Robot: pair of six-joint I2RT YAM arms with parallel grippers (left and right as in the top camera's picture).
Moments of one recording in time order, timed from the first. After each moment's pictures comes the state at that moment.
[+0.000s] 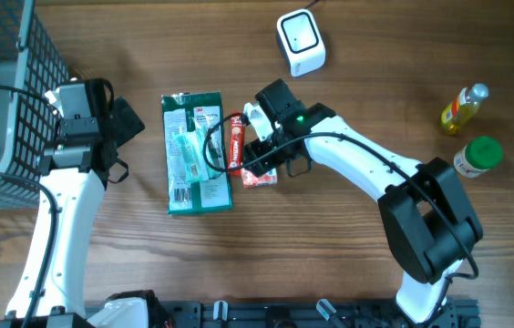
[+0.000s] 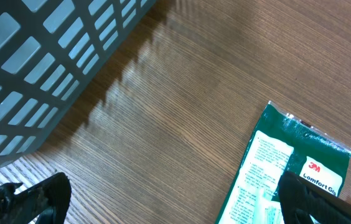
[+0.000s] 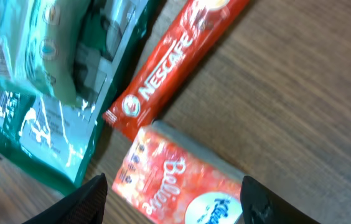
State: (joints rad) left arm 0.08 1.34 1.05 -0.65 -0.27 -0.48; right arm 0.61 1.95 1.33 -0.64 -0.30 0.05
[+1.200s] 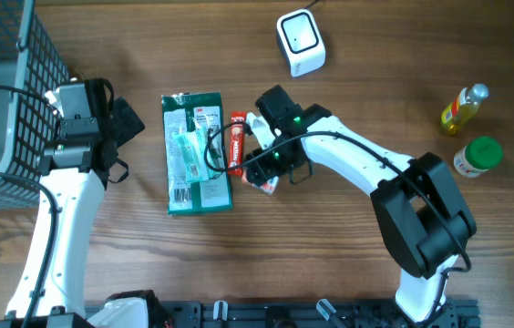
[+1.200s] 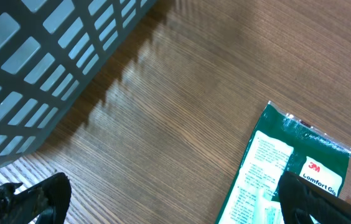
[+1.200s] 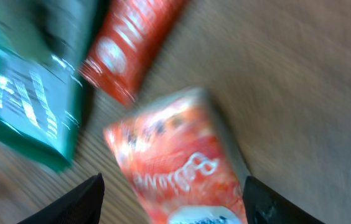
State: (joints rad) left arm 0.08 1.34 1.05 -0.65 -0.27 -0.48; right arm 0.61 1.98 1.33 -0.75 -0.32 0.10
